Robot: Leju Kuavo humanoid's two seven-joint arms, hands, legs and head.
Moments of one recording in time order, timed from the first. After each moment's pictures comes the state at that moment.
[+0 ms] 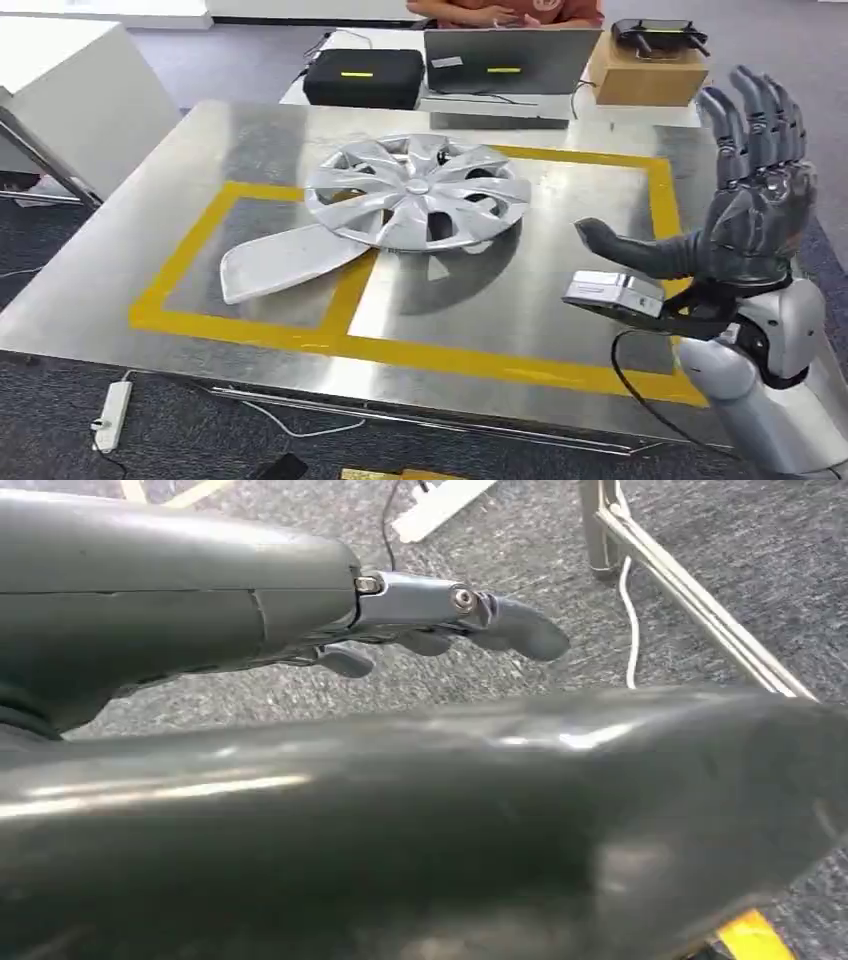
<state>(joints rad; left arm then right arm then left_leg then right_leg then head) -0.09 -0.16 0.81 -0.22 -1.30 0.31 -0.30 -0.42 -0.24 0.35 -1.86 0.98 -0.38 -0.09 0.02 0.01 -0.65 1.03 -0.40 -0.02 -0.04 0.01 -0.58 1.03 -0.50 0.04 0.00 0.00</state>
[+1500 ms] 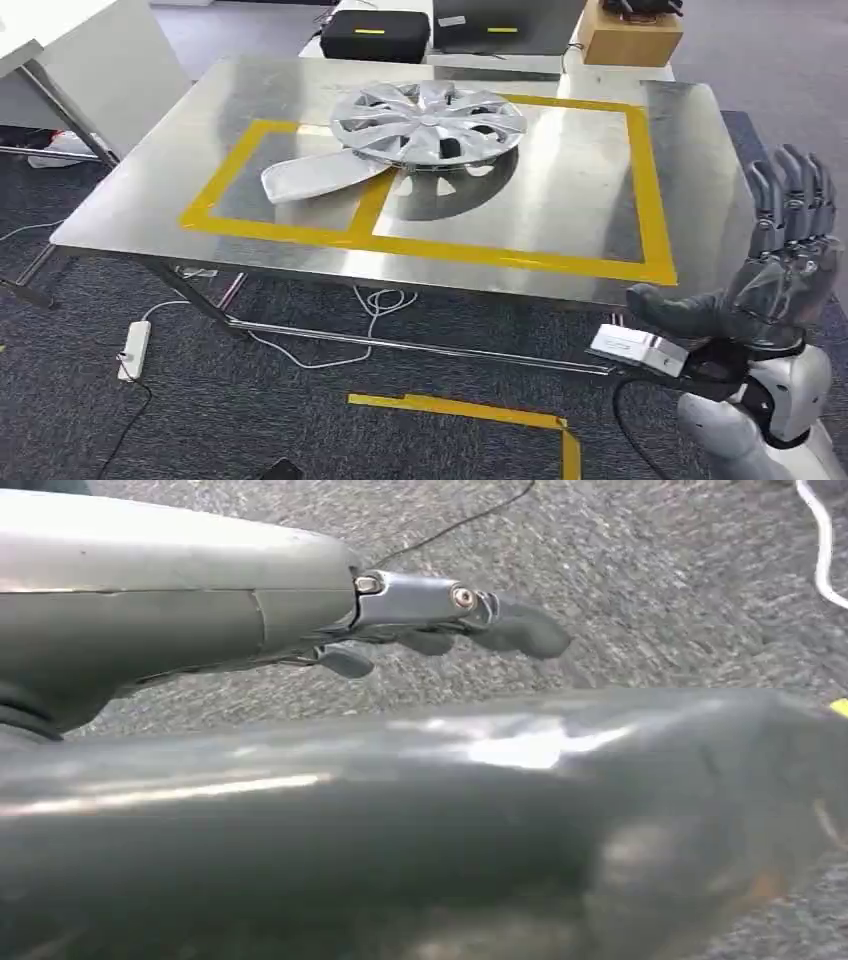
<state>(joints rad) -0.08 -0.15 0.79 -0.22 -1.28 0.31 -0.30 -0.14 -0.24 0.25 -1.96 1.02 -0.51 -0.10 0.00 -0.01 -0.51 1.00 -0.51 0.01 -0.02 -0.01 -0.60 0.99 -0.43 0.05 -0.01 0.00</state>
